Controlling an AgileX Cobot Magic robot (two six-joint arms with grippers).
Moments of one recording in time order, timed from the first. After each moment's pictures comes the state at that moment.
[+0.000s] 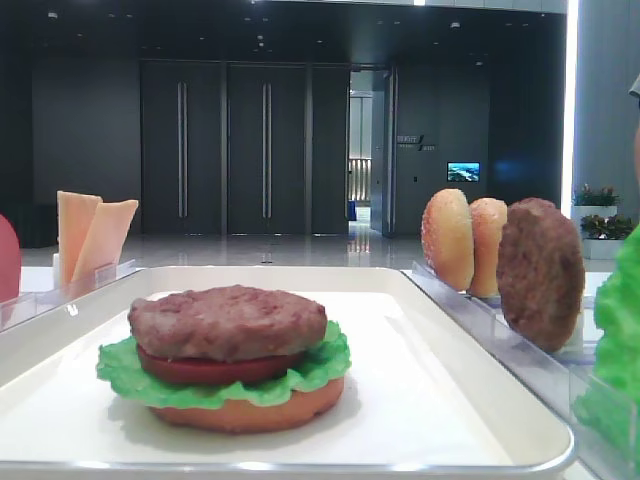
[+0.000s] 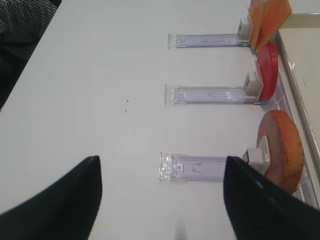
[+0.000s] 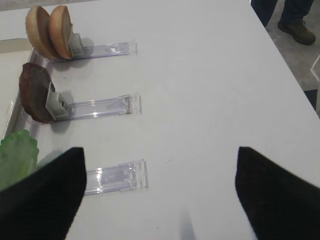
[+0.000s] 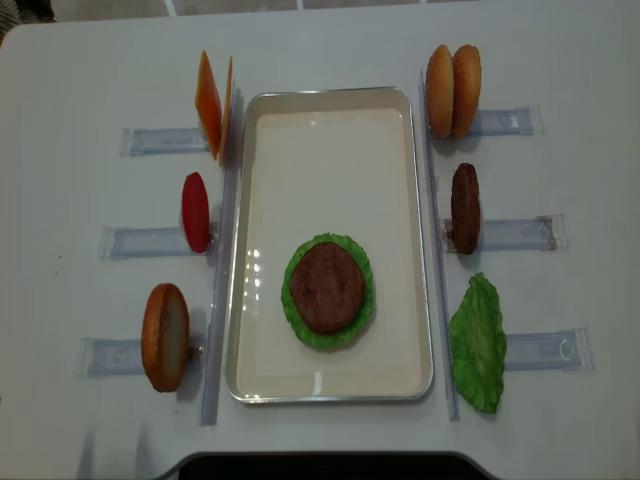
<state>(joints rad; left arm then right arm) -0.04 -0.01 -0.47 0.20 1.11 -0.09 -0.01 -0.01 -0.51 0.01 1.13 0.05</state>
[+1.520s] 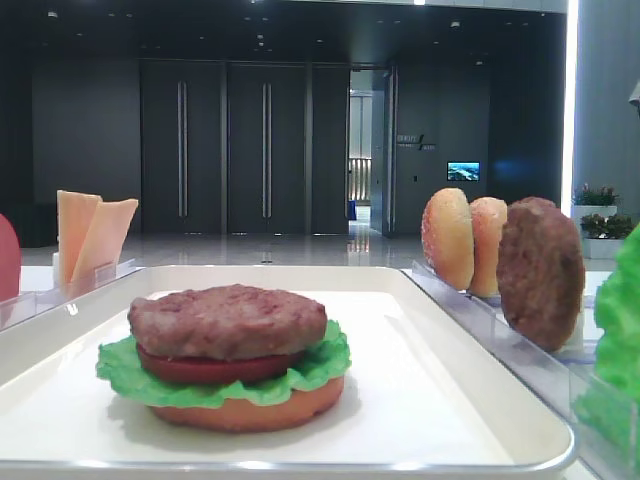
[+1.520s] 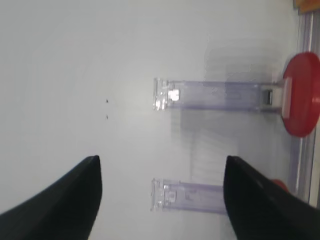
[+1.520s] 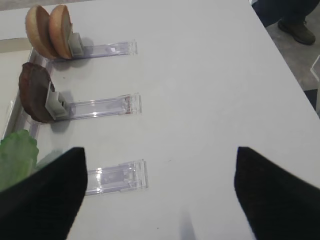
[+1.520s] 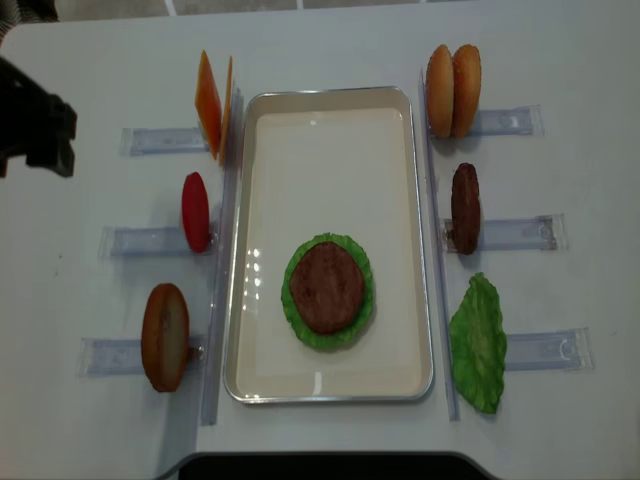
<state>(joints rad) -0.04 1.37 -1.17 0.20 1.14 -0.14 -0.01 -0.01 -0.51 0.01 1.13 0.05</state>
